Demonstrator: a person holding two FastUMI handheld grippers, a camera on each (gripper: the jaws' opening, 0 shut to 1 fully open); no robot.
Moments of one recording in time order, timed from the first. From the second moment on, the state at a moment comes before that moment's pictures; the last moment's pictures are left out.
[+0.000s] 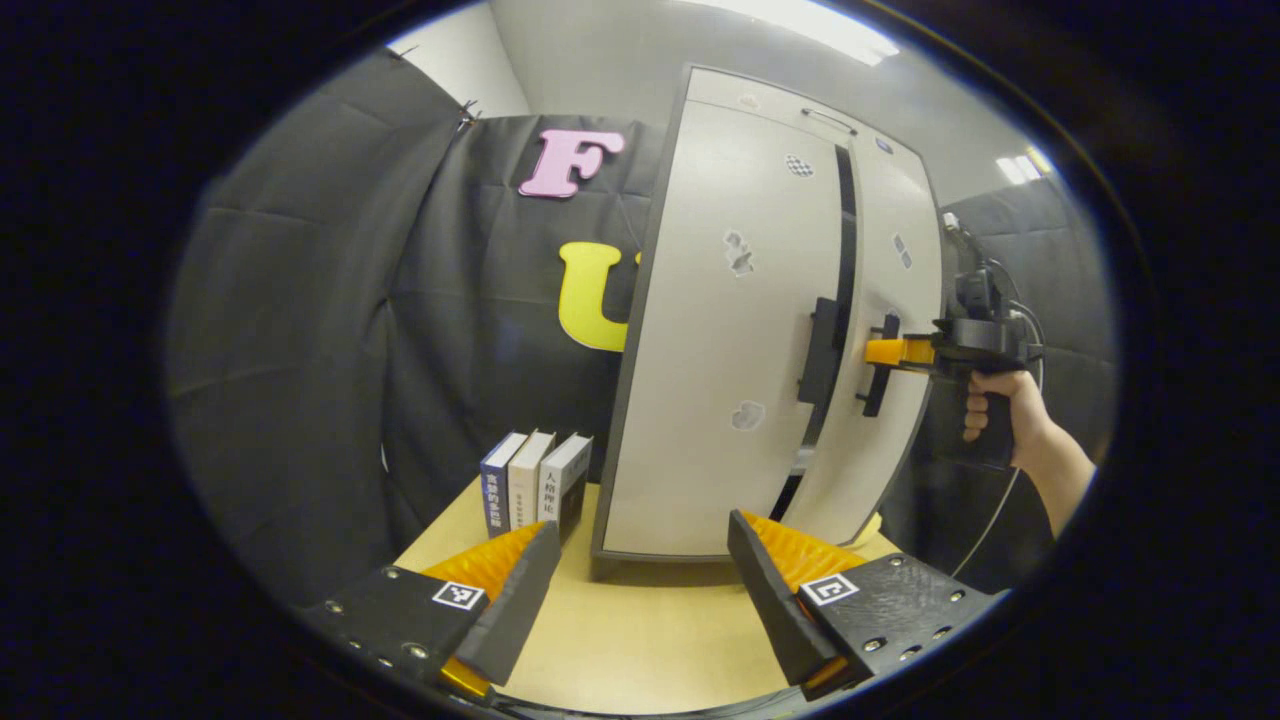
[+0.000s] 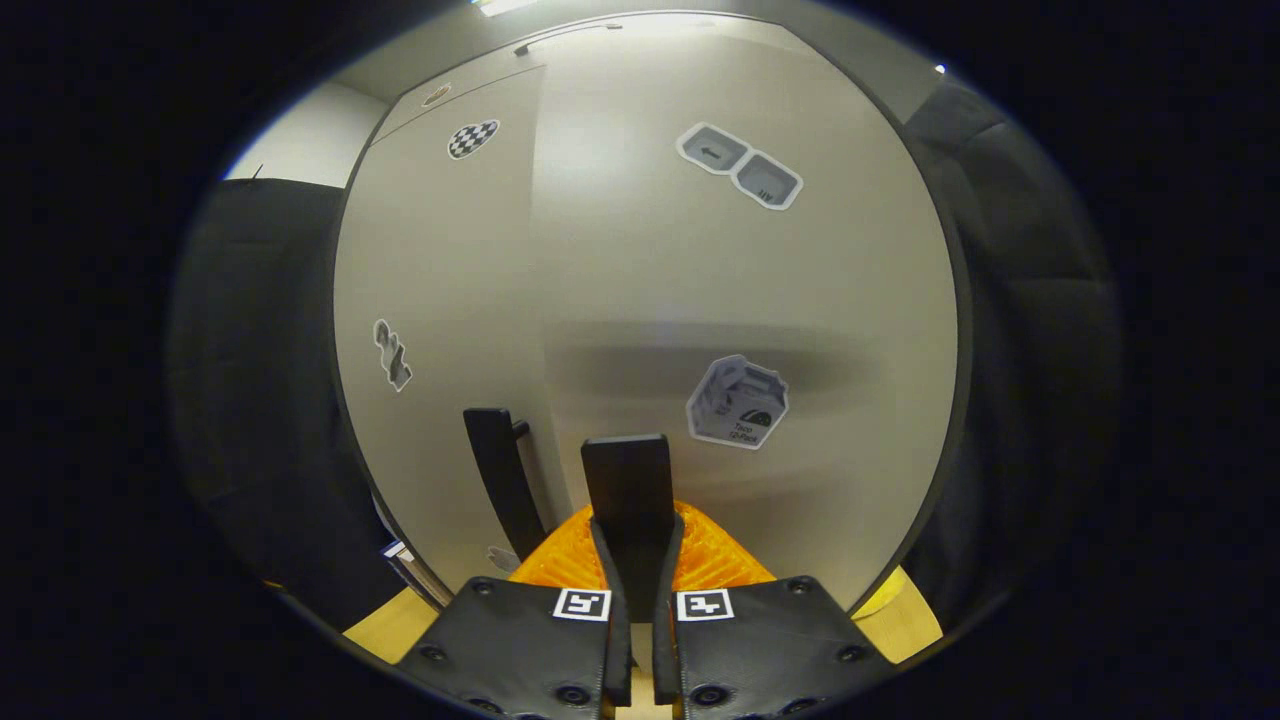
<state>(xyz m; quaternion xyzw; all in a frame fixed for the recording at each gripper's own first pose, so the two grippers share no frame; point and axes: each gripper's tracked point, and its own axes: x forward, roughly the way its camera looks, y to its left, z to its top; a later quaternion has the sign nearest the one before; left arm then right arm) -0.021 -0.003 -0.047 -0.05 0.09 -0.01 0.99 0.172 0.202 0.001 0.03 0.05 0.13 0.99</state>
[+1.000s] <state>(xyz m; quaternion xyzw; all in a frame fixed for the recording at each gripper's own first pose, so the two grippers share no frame) -0.017 -0.039 -0.034 -0.02 0.07 0.05 1.00 0.099 0.154 -0.004 0.02 0.05 0.29 0.96</state>
